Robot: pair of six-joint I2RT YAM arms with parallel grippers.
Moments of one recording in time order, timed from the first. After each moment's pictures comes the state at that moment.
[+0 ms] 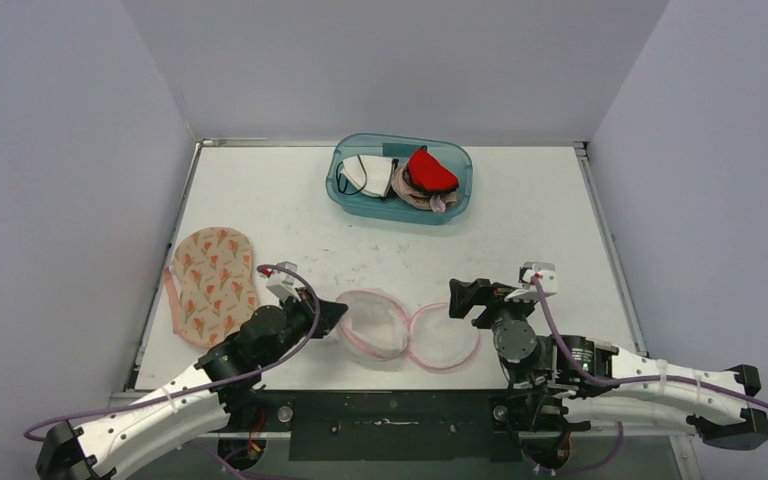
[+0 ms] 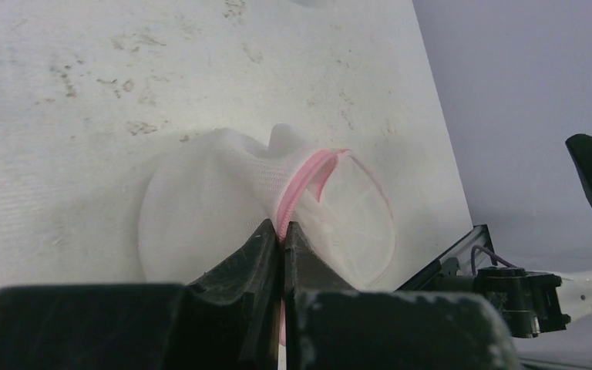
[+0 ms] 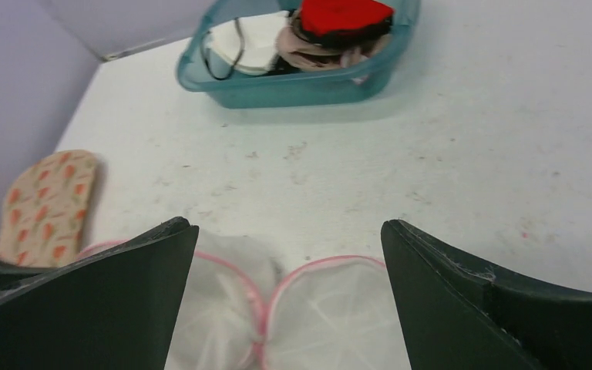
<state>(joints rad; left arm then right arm) -0.89 0.58 0.26 0.05 -0.21 -0.89 1.39 0.58 0.65 -0.42 1.11 0.72</state>
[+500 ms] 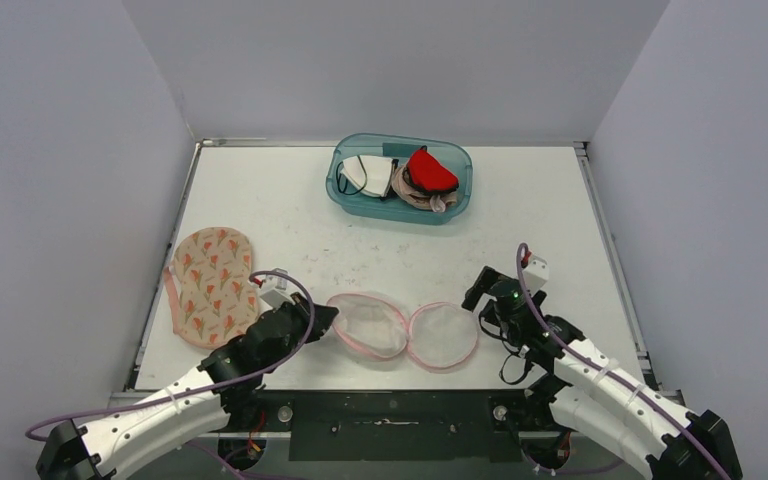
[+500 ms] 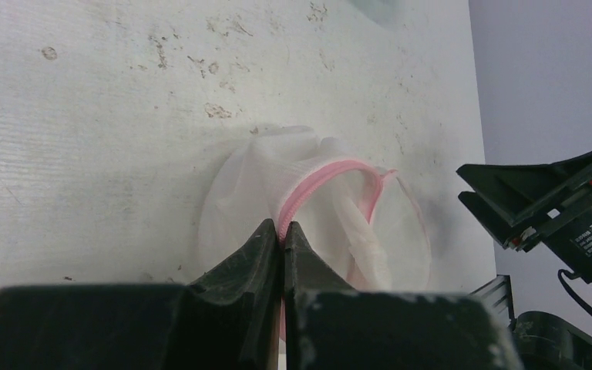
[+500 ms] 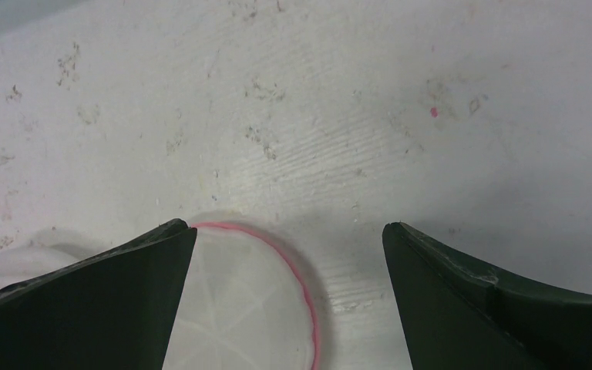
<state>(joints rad) -0.89 0.52 0.19 -0.05 -0.36 -1.03 0.62 0.78 0.40 -0.38 0.48 0.82</state>
